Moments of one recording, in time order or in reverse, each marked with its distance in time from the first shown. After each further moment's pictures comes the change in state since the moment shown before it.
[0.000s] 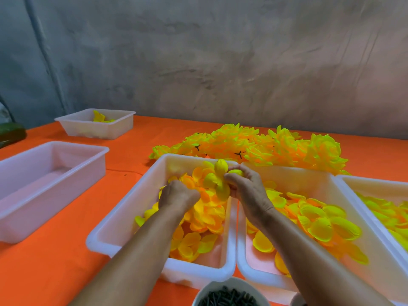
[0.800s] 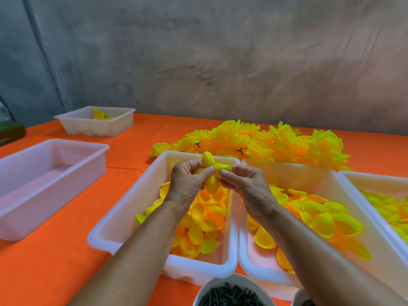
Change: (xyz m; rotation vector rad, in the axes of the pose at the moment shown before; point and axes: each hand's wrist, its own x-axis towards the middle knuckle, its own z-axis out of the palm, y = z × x) left_hand -0.017 0.015 -0.006 -0.807 -0.094 0.441; right_hand 0.005 0.005 -0.006 0.051 -0.099 -0.033
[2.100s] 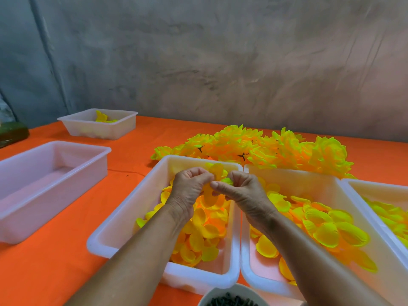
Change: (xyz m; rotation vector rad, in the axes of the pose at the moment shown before) left_hand 0.002 0.003 0.003 -0.162 0.018 -0.203; right_hand -0.005 -0.006 0.006 -0.145 -0.156 -0.047
